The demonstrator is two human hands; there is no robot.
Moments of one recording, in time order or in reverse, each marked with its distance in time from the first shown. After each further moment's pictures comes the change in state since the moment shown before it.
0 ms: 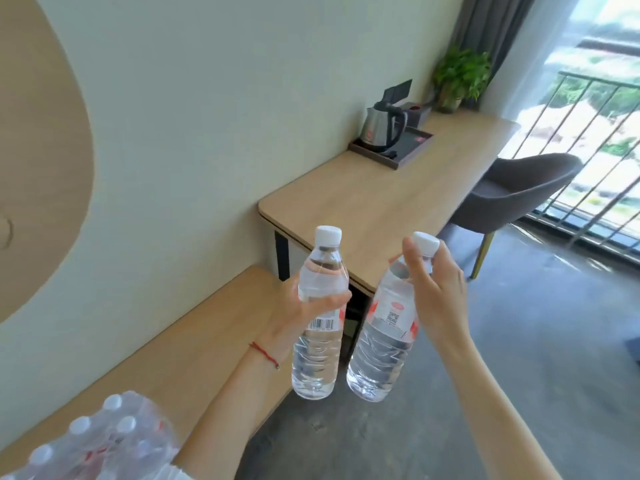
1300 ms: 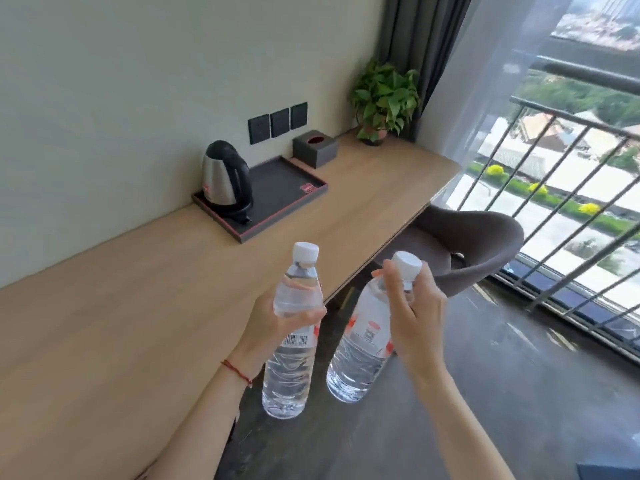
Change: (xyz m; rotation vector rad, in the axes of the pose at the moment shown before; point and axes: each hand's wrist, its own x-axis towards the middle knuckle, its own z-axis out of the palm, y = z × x) left_hand 0.563 -0.003 0.443 0.028 0.091 -0.016; right_hand 0.600 0.312 -0.245 0.038 0.048 -0.089
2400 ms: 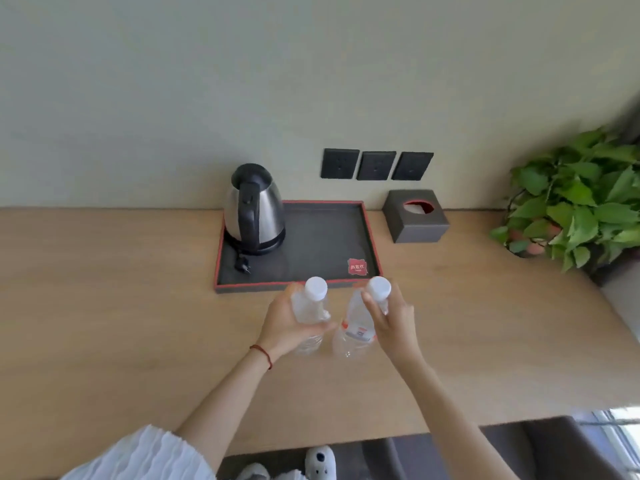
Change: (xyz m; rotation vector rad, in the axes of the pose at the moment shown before) left_hand 0.391 -0.043 0.050 0.129 0.775 -0.216; right_hand 0.417 0.205 0.235 0.087 -0.956 -0.206
